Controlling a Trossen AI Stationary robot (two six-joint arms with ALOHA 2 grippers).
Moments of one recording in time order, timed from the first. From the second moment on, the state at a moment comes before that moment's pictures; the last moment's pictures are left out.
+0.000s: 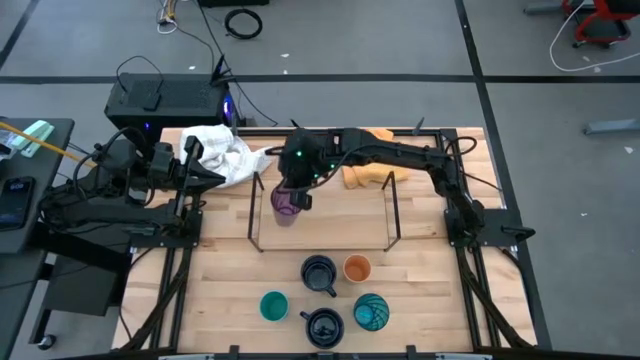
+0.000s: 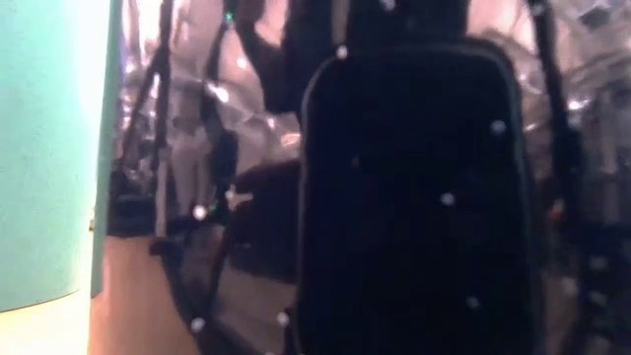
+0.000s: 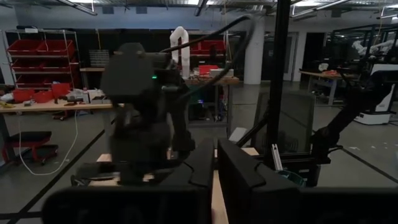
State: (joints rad) left arm 0.11 0.52 0.90 -0.27 0.17 -0.01; right arm -0.12 2.15 2.35 -1.05 -0.10 0.03
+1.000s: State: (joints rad) left arm 0.11 0.52 0.90 -0.27 0.17 -0.01; right arm -0.21 2.15 2.35 -0.96 -0.11 0.01
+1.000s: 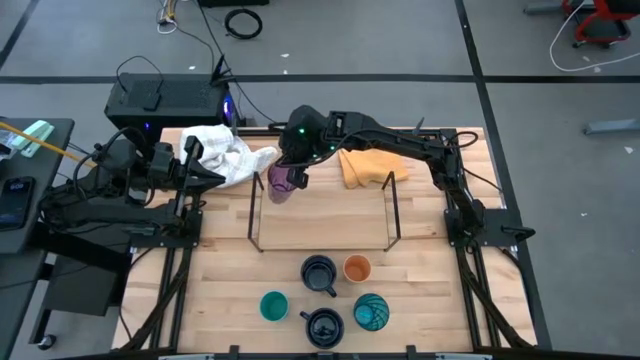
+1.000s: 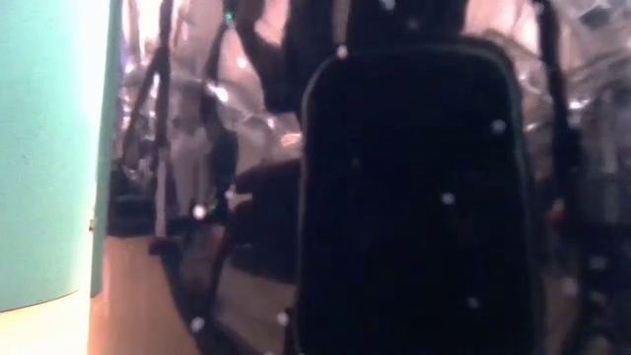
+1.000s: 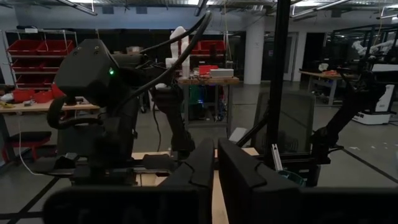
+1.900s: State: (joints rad) left arm 0.11 0.52 0.90 -0.27 0.17 0.00; right arm -0.22 2.20 2.35 -0.99 -0.11 0.02
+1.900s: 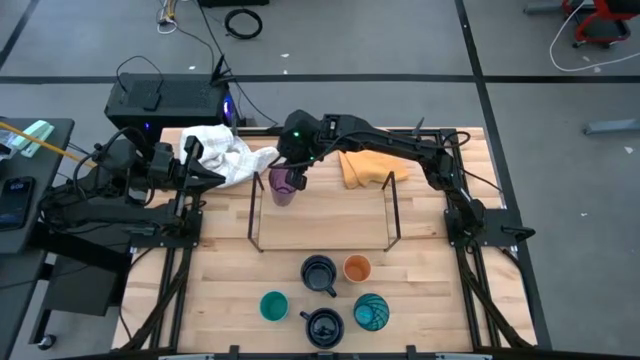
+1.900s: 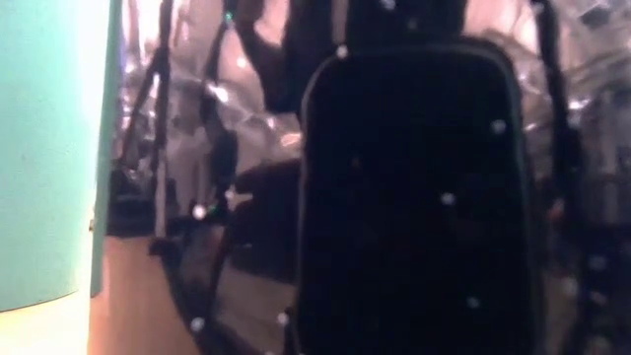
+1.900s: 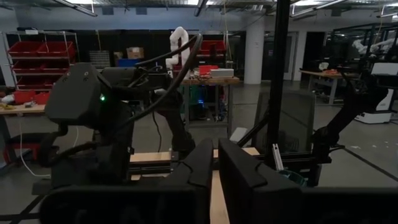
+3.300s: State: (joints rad) left arm 0.11 0.52 0.90 -0.27 0.17 0.00; right arm -0.23 2.20 2.26 -0.92 -0.11 0.05
